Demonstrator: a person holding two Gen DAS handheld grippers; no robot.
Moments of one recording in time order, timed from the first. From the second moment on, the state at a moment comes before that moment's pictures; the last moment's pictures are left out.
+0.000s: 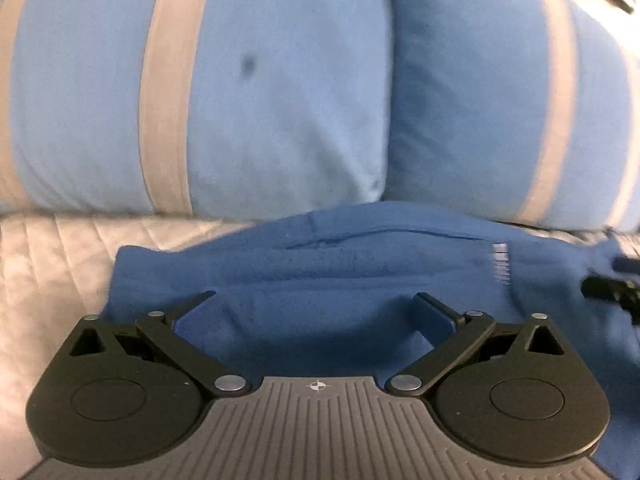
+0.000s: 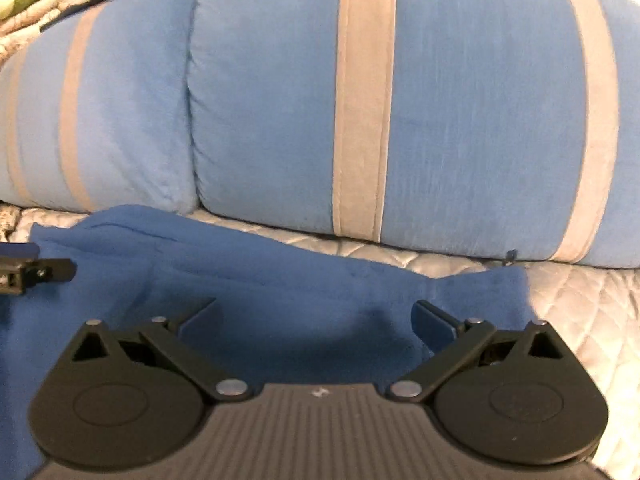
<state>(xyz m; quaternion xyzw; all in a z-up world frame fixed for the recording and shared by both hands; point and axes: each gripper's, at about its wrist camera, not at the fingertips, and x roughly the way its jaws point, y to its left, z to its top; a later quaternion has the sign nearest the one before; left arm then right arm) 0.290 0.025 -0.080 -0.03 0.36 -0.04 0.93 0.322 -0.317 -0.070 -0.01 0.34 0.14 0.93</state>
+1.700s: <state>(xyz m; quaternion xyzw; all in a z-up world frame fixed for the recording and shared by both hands) 0.239 0.105 -0.089 -0.12 0.37 0.04 0.92 0.300 -0.410 -0.087 0.06 0.34 0.08 0.94</state>
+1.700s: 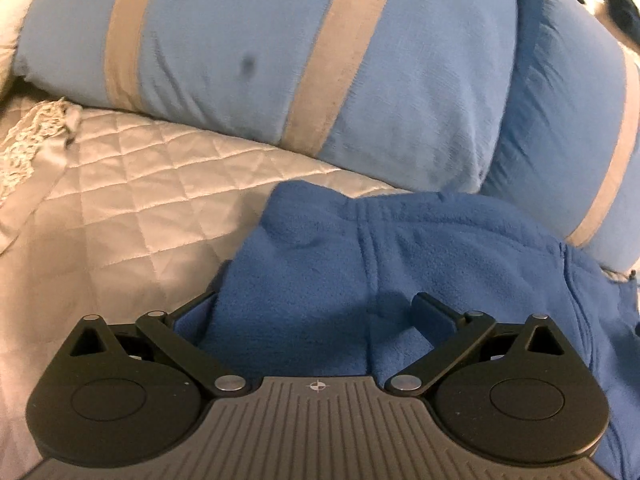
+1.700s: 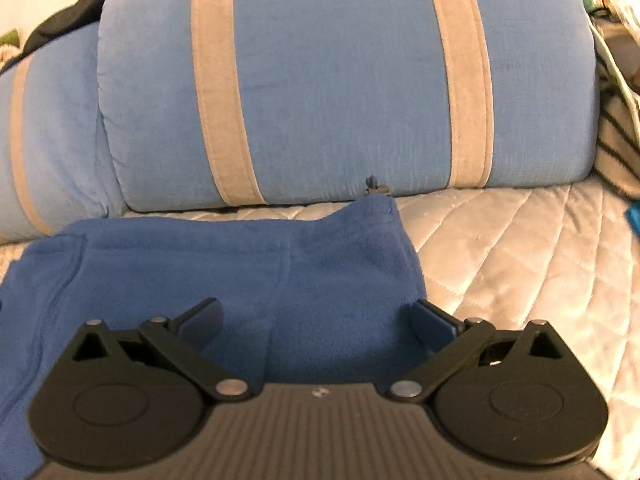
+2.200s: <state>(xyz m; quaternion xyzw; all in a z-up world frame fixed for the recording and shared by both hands) 0.214 0.143 -0.056 -0.10 0.42 -0.03 0.90 0.283 -0.455 -0.080 0.05 0.43 0.10 0.90</state>
